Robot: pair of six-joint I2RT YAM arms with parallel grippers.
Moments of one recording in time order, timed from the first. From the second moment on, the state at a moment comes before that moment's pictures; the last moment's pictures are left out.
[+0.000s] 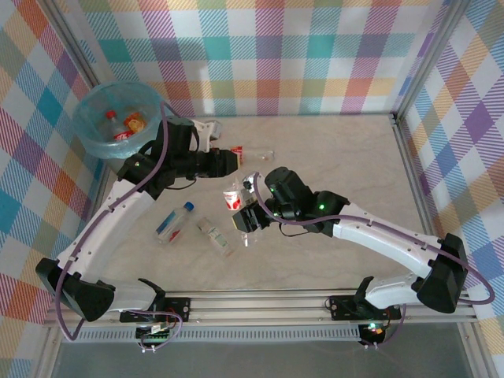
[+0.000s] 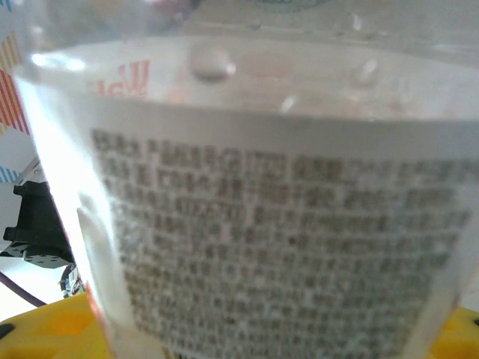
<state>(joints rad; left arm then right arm) -0.51 1.31 1.48 -0.78 0.39 -0.49 0.98 1.32 1.15 -0.47 -0.23 0.36</state>
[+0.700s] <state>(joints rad) -0.42 1.31 1.99 -0.89 -0.07 -0.31 0.98 1.41 1.45 -0.43 -0.13 0.28</state>
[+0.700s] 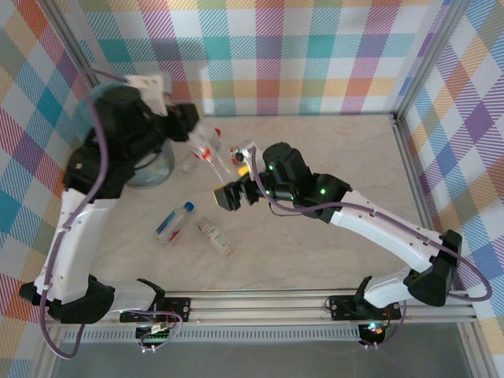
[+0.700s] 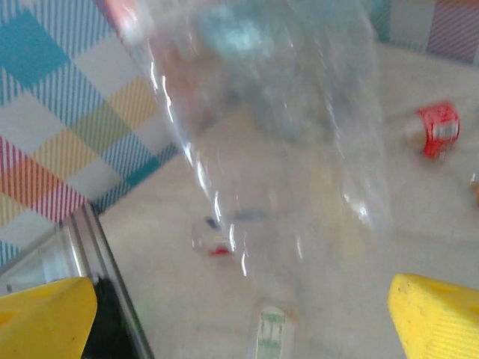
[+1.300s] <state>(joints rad) 0.21 1.72 2.36 -0.87 -0.12 -0.26 0.98 1.60 1.60 -0.39 -0.25 0.38</state>
